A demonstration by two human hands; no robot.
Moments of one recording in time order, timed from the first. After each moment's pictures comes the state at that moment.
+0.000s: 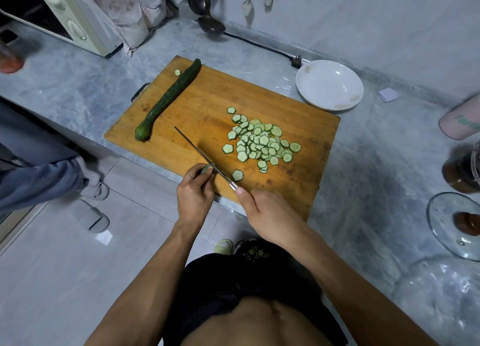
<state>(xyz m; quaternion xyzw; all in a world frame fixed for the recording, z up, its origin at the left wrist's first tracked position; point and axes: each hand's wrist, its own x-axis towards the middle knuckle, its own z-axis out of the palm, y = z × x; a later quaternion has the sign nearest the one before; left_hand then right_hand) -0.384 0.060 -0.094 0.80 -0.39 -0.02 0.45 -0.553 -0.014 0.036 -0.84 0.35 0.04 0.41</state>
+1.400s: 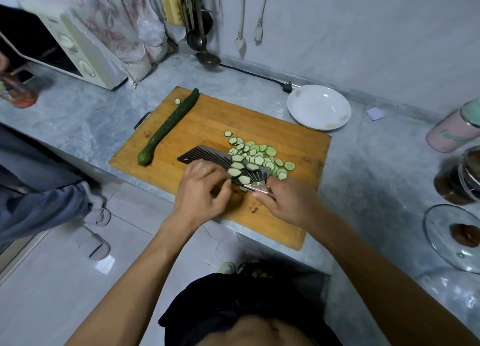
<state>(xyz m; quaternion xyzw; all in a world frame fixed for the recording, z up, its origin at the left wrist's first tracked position) -0.374 0.034 -0.001 0.70 -0.61 0.06 0.37 -0.567 -0.088 0.030 -0.95 0.27 0.01 0.14</state>
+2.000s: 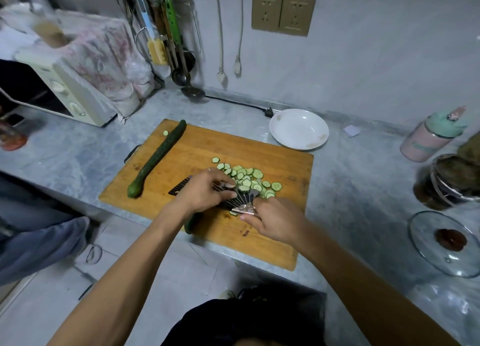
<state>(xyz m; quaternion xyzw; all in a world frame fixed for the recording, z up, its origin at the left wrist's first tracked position) -0.350 -0.034 0.028 0.73 -0.58 -0.25 0.26 -0.562 -0.090 0.039 -0.96 0.26 0.04 0.11</state>
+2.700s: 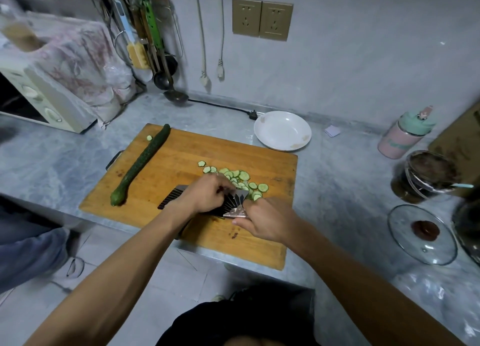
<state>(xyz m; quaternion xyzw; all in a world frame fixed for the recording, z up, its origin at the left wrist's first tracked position) -0.363 -0.068 0.011 0.68 -0.68 -0.23 0.14 -0.569 -0.092 0.049 -0.96 0.25 0.07 0.06</state>
